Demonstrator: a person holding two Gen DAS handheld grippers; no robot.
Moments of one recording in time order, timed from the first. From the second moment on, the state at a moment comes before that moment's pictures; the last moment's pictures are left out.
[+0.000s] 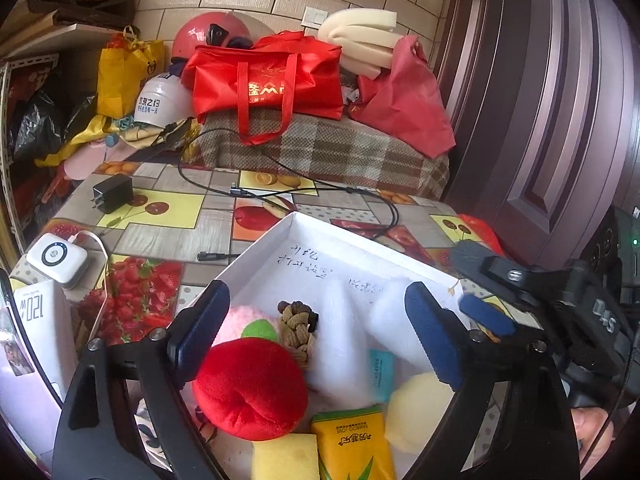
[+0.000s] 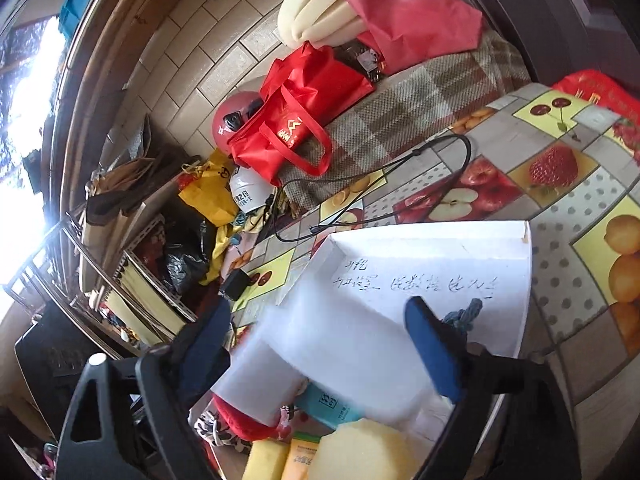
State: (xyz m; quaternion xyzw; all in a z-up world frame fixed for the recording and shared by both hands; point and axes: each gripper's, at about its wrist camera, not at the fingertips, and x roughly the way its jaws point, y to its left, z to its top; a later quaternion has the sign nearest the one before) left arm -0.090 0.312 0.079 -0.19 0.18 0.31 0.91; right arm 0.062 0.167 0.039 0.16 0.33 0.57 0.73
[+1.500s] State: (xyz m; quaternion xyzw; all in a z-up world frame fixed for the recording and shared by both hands) left arm -0.180 0.156 0.120 -0.13 0.22 0.46 0.85; right arm -0.039 -0.048 0.100 0.12 0.08 0.39 0.91
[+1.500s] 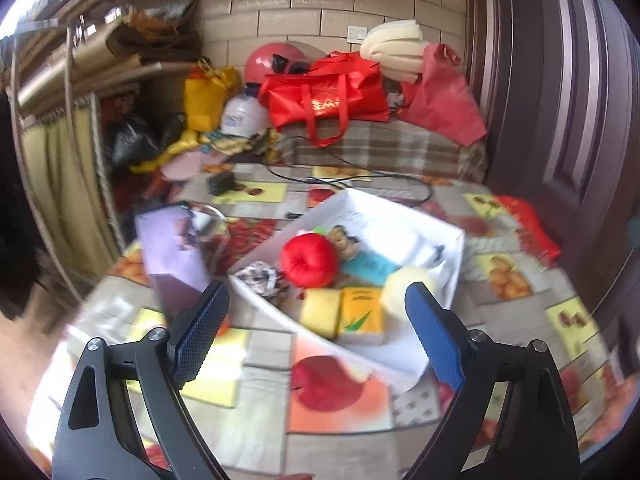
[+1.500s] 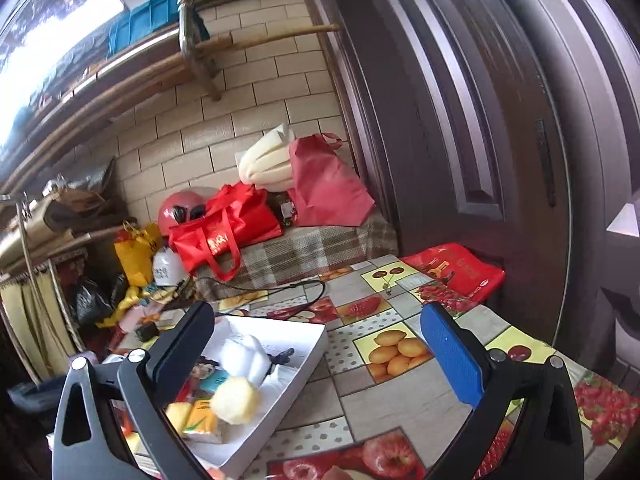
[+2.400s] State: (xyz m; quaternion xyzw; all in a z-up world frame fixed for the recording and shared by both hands) left arm -0.164 0.114 0.100 -0.09 0.27 0.44 0.85; right arm -0.025 -0.096 0.075 0.17 0.15 0.37 0.90
